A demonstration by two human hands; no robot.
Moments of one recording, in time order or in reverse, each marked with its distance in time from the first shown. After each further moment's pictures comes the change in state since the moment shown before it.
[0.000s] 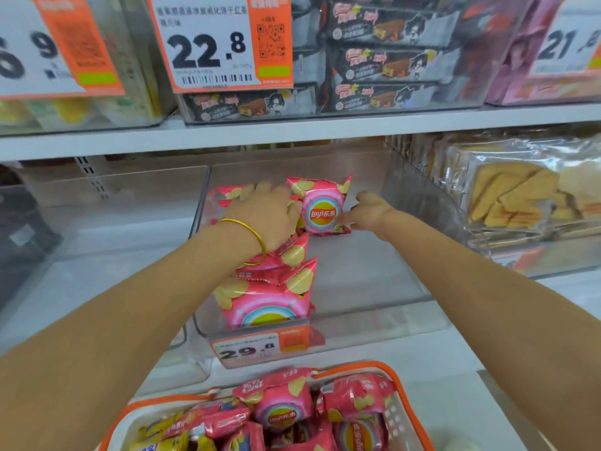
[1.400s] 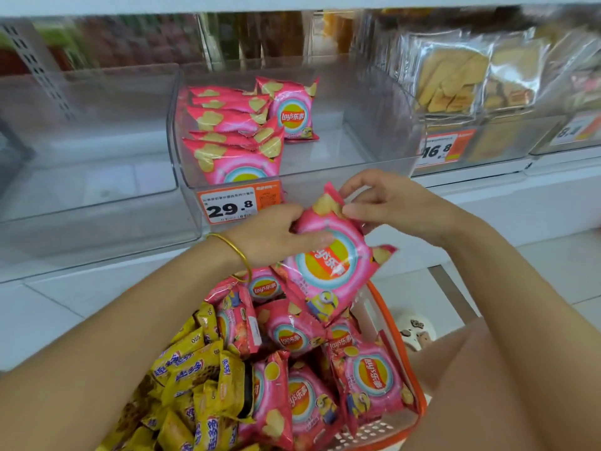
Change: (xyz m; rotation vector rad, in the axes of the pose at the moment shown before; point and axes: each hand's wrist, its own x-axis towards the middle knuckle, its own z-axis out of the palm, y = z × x) left_hand -0.179 0.060 0.043 -0.646 -0.320 0.260; right_hand -0.237 0.082 -0.023 0.120 -0.306 -0.306
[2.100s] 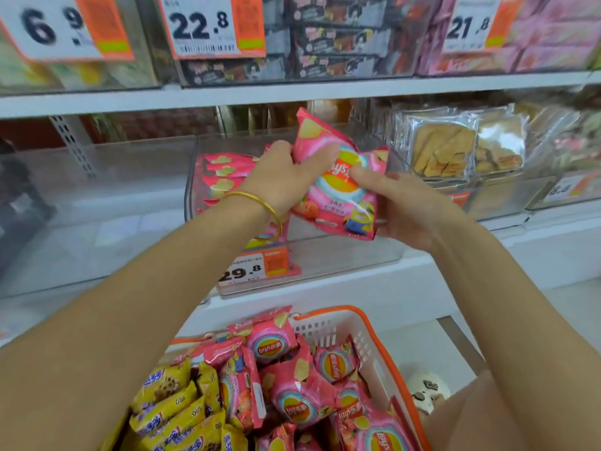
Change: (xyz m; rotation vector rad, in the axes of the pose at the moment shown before) left_hand 0.058 0.055 -0.088 -0.235 0.491 -0.032; right_hand 0.034 -0.062 -0.028 0.499 0.197 0.086
